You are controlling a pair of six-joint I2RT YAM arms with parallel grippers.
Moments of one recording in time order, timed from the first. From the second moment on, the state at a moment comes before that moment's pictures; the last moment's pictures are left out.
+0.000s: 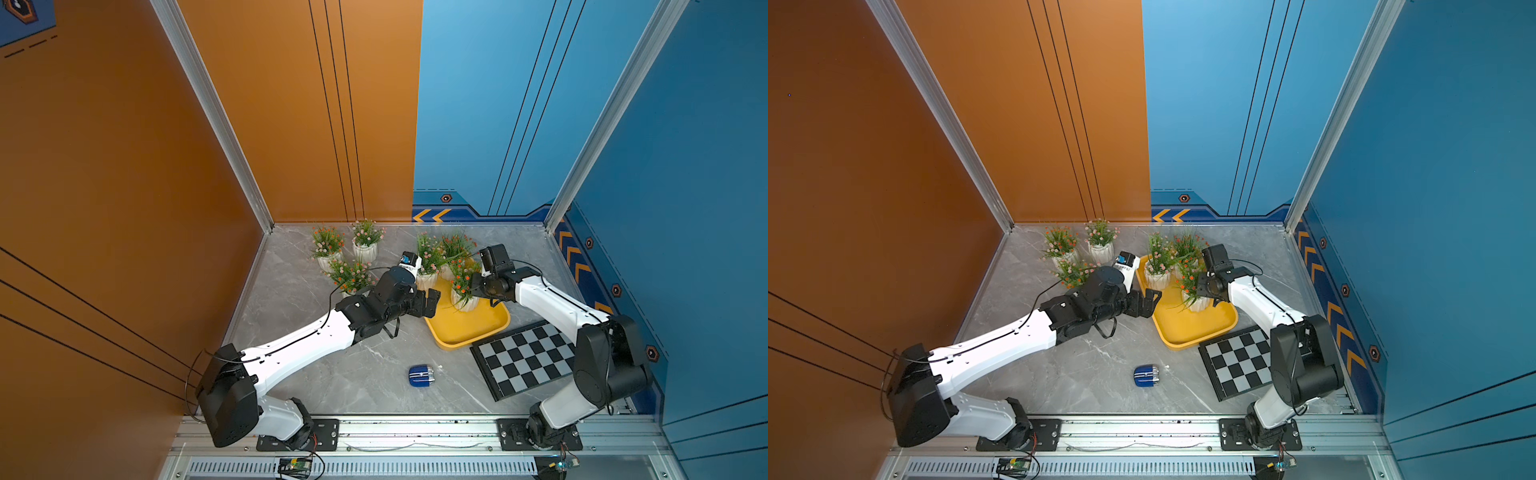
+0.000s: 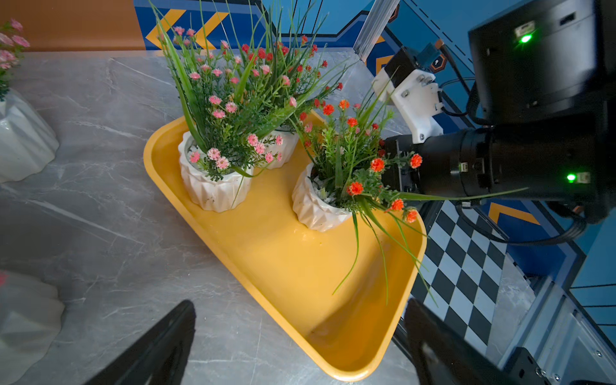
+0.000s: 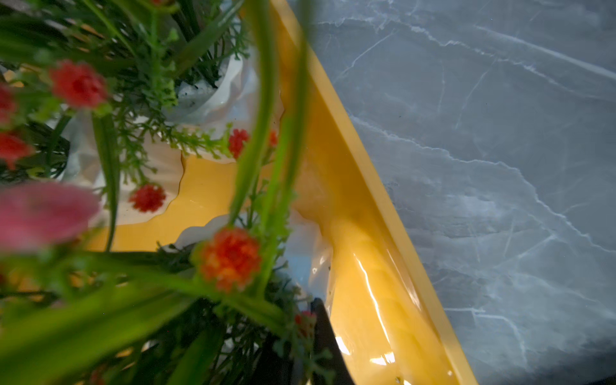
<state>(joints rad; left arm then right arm) -0.85 1.42 1.09 -0.23 -0.12 -0.48 0.29 1.62 1.12 -0.52 0.06 0.41</state>
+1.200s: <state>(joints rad) -0.83 1.07 0.96 -0.40 -0.29 -0.49 0.33 1.34 1.13 -0.42 0.14 0.44</state>
